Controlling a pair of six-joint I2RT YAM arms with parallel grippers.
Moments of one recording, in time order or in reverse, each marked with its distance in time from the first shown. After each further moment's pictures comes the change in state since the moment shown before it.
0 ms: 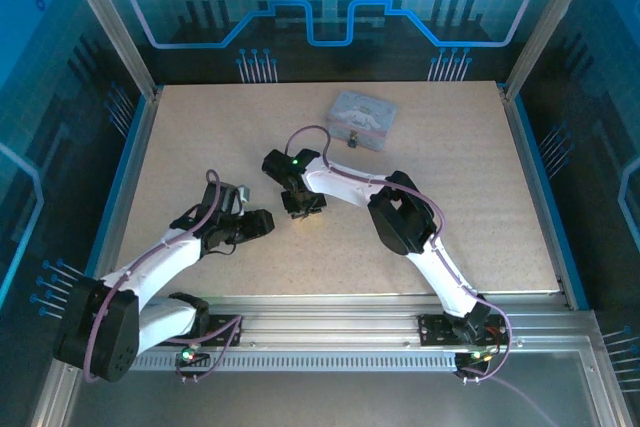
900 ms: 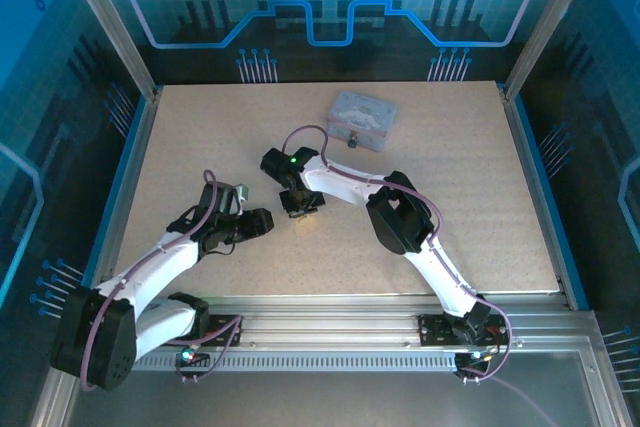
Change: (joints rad) left arm 0.000 -0.046 -0.002 -0.008 0.000 0.000; right arm -0.003 0.026 0.049 -0.034 -0.019 -0.050
